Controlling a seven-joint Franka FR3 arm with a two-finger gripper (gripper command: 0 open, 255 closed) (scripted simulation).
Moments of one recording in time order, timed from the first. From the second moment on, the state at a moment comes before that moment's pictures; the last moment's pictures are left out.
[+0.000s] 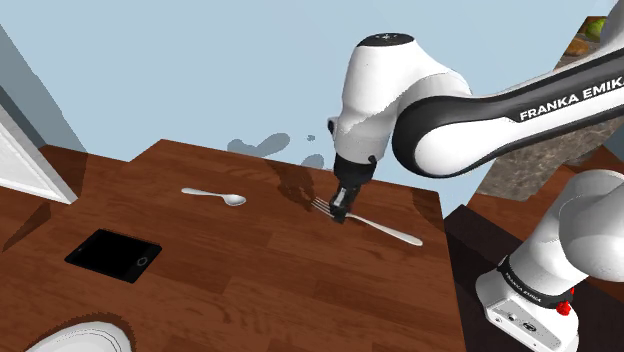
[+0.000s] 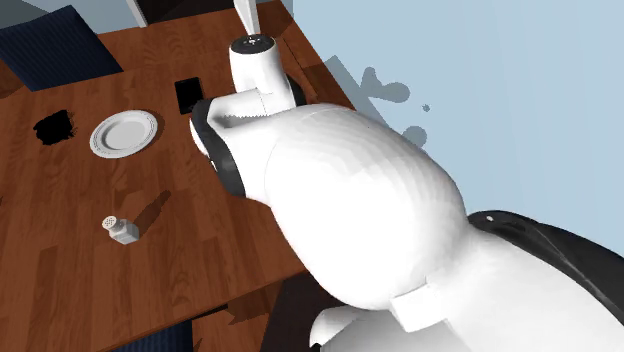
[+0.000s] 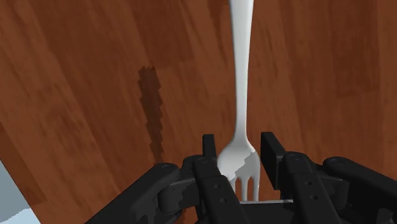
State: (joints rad) arm 0.23 -0.30 0.52 -2.39 0.18 2.18 0.22
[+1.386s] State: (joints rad) arm 0.43 0.58 0.55 -1.39 -0.32 1.94 0.58
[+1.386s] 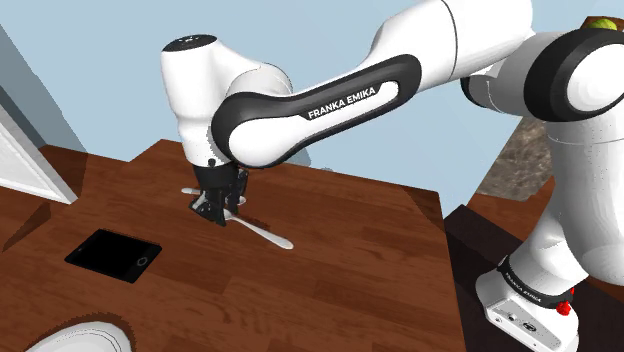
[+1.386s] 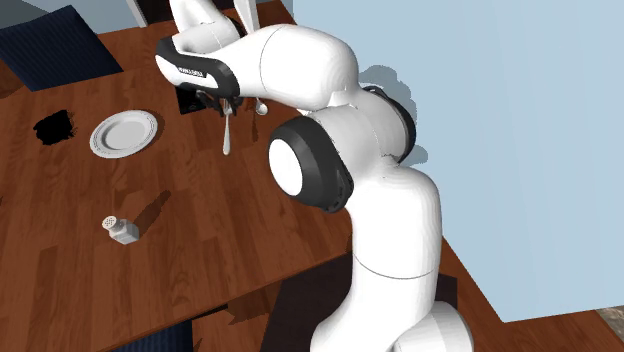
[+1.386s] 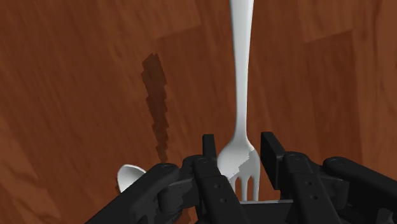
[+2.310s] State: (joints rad) arm 0.43 0.64 0.53 -1.47 -0.35 2.07 0.61
